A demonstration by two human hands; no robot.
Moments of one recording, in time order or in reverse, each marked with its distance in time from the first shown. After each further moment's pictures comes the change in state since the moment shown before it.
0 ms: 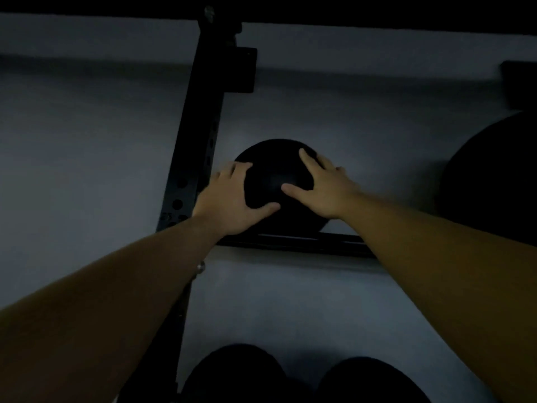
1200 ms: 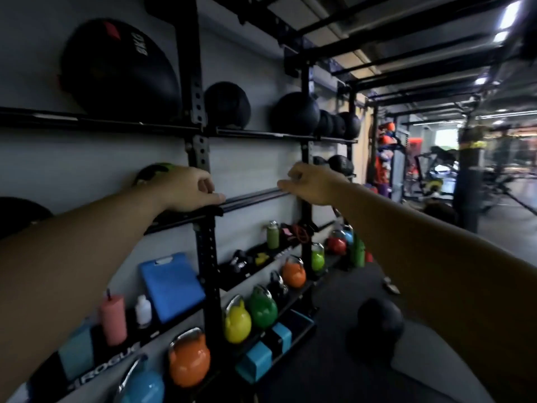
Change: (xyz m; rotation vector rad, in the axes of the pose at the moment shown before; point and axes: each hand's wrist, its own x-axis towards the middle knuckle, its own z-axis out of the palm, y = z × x) left_hand -0.305 0.607 -0.083 -0.576 -0.880 0.422; right_hand -0.688 0.163 -0.519 -0.403 -0.268 0.865
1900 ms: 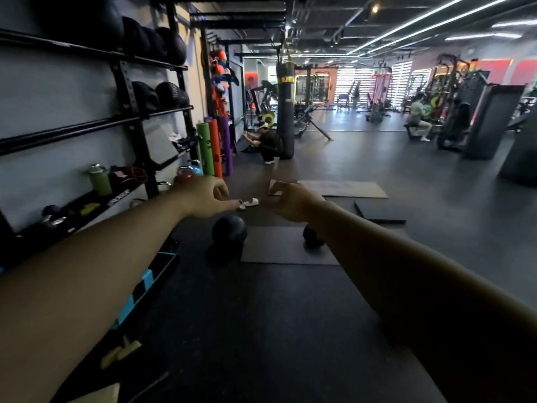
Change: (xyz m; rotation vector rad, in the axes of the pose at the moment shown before) left_hand -0.126 0.353 0.213 -0.253 -0.353 0.486; right_hand -0.394 0.201 -0.050 -0.160 -0.057 0.626
